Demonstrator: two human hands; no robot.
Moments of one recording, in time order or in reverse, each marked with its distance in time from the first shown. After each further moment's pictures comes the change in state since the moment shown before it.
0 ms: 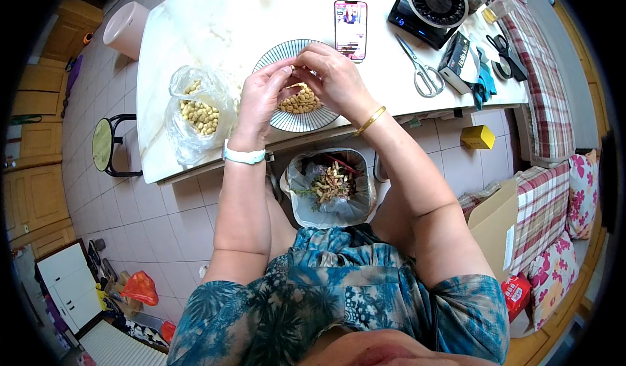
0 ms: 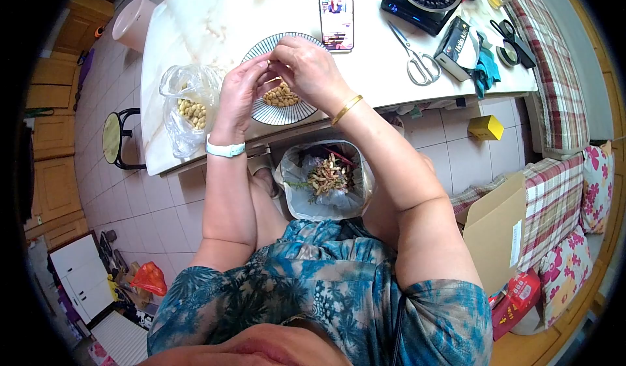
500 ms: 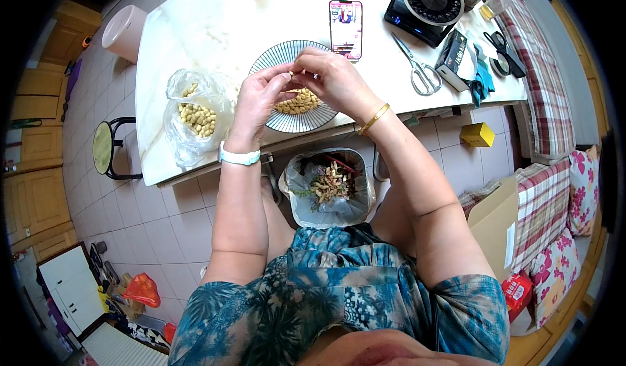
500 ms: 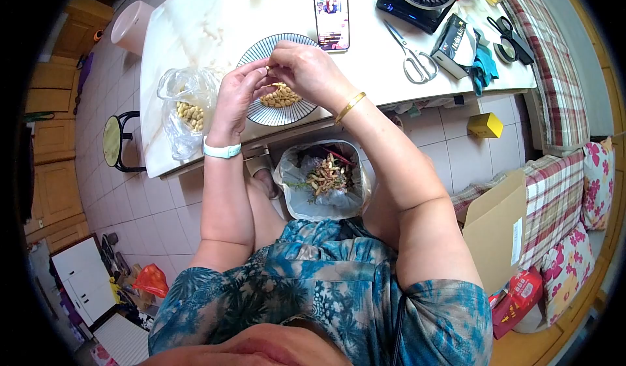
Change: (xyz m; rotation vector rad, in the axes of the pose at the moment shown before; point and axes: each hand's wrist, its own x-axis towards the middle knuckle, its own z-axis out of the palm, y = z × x) left_hand -0.002 0.004 -0.002 0.136 -0.075 -0.012; right_hand -0.003 0.003 -0.011 0.132 -0.156 0.124
